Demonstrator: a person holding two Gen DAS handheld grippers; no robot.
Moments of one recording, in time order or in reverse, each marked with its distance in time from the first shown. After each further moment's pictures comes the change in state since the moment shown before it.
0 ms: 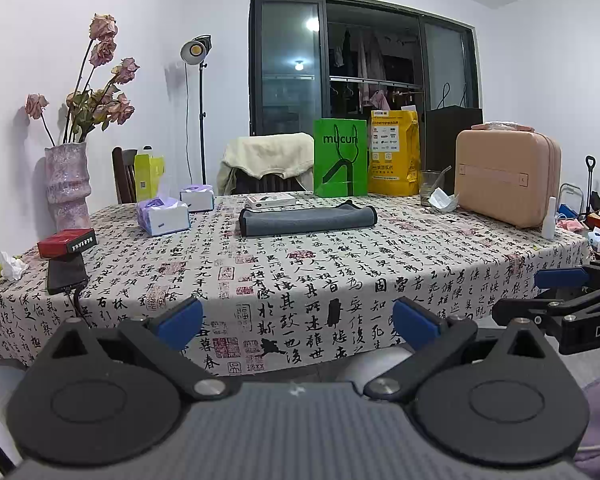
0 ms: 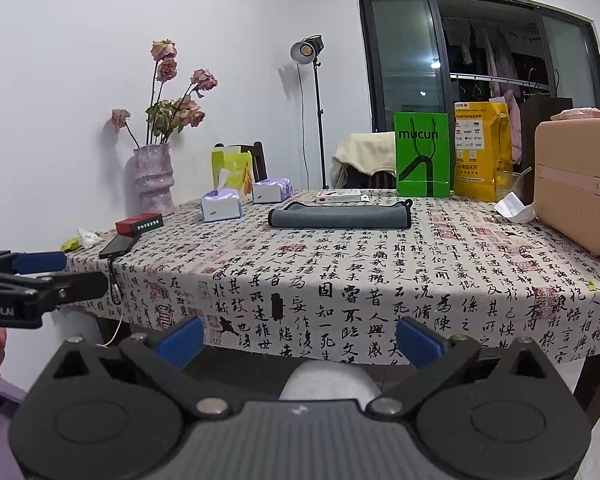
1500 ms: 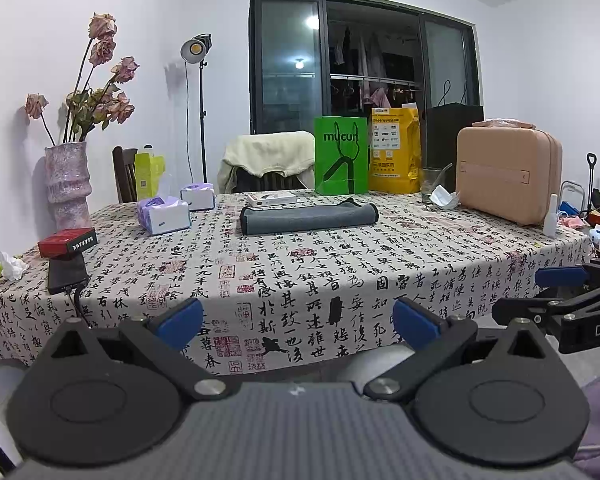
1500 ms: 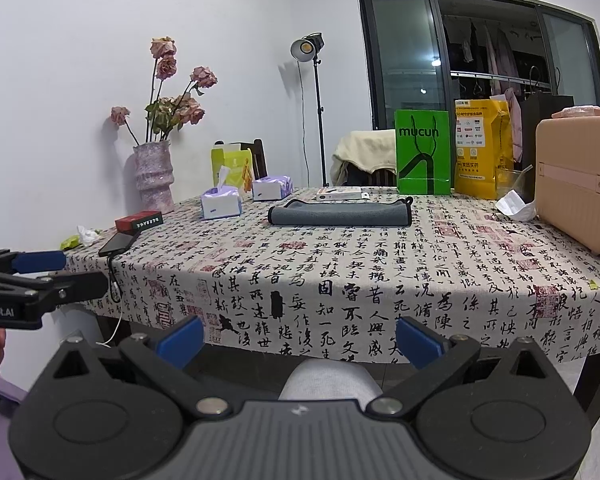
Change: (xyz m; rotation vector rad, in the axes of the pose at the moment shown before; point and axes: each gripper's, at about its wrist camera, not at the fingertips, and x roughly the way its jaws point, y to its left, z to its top) left arm 0.001 0.000 0.000 0.003 0.004 0.002; right arm 0.004 -0.001 -0.003 0.001 0.007 0.001
